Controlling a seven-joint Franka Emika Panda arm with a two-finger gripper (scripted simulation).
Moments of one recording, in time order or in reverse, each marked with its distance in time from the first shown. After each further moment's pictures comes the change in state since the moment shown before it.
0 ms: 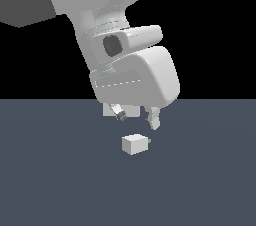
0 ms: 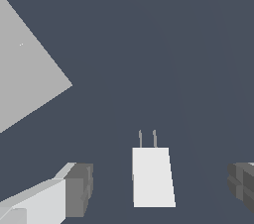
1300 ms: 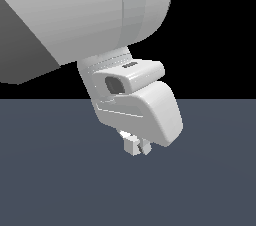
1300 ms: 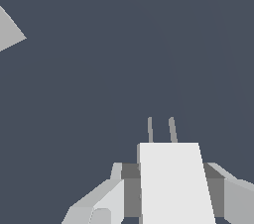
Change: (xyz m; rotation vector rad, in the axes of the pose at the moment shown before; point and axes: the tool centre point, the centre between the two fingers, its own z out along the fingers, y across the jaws) arm -0.018 0.003 0.044 -0.002 -0.002 0.003
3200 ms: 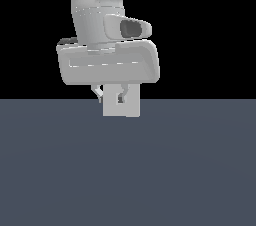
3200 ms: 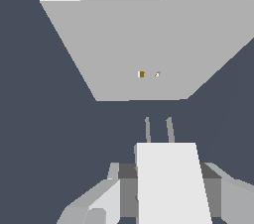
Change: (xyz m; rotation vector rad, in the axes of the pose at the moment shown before) arm 0.018 -0.057 -0.087 0.289 0.004 -0.639
